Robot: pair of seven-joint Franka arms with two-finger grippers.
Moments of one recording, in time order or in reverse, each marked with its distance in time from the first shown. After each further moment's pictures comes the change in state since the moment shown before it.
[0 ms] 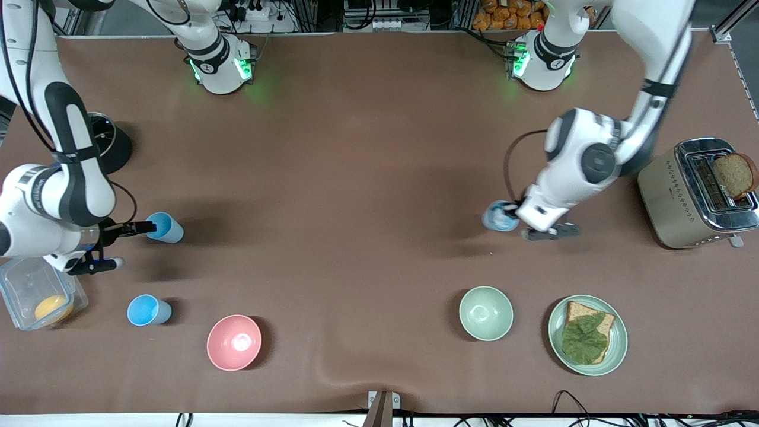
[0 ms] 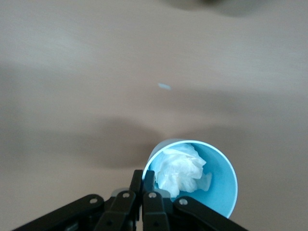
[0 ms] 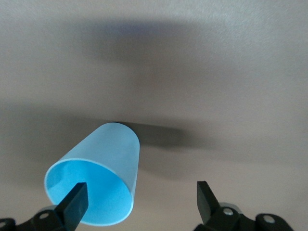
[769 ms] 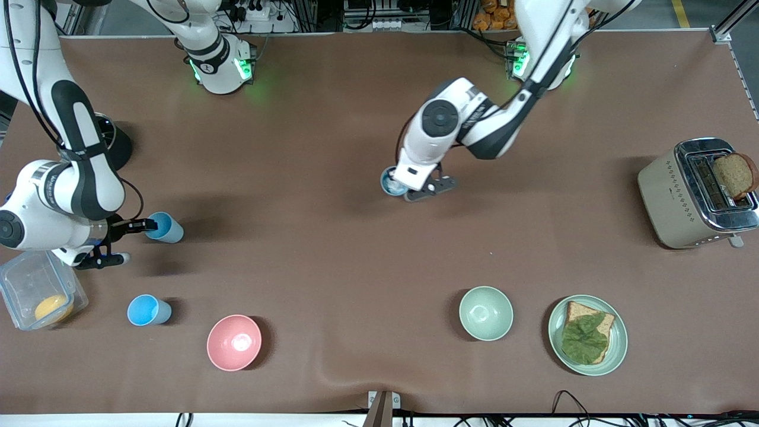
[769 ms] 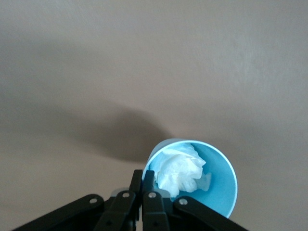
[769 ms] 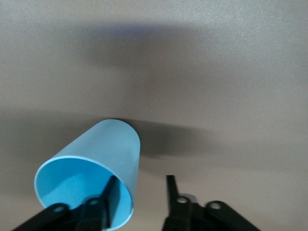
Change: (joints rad) left arm -0.397 0.172 -0.019 0.166 0.020 0.004 -0.603; right arm 0.000 -0.025 0.001 -0.062 0.000 0.050 -0.001
